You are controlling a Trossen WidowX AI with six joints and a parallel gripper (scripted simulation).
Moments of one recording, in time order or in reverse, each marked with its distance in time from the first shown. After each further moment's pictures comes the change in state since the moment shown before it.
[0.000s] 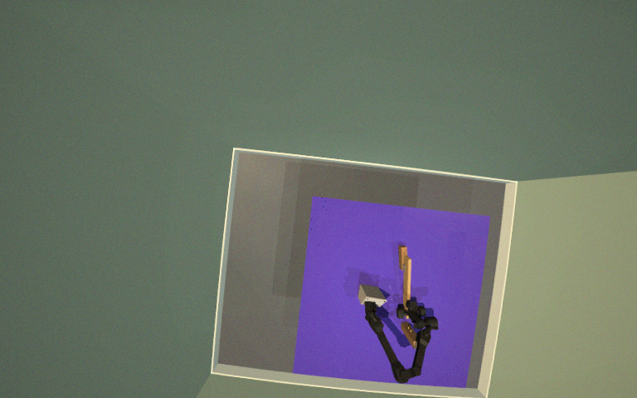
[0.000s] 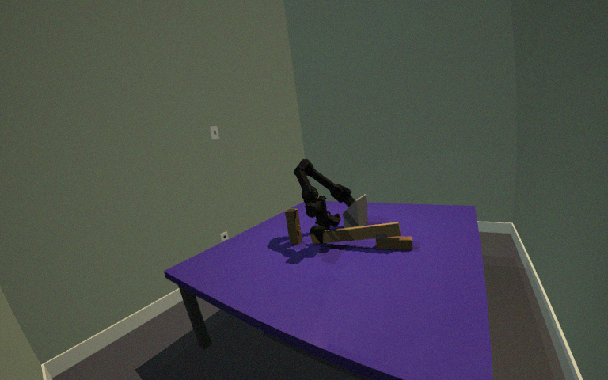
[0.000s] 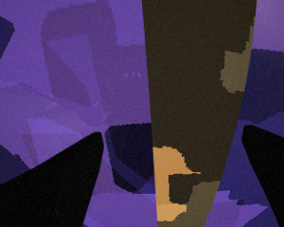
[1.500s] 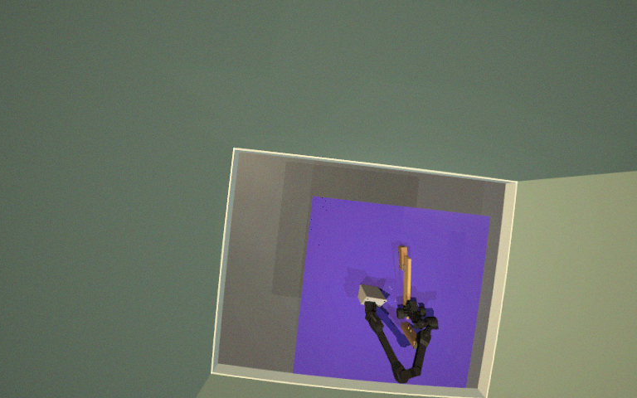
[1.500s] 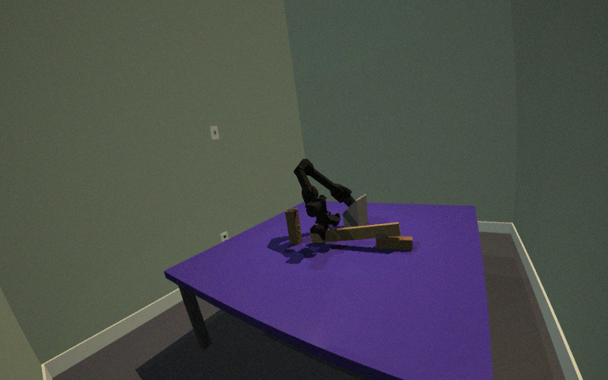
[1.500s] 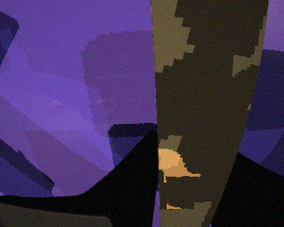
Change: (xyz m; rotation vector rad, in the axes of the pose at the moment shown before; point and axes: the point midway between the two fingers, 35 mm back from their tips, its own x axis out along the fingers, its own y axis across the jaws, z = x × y) arm -0.002 0.001 -0.001 -0.004 0.007 0.005
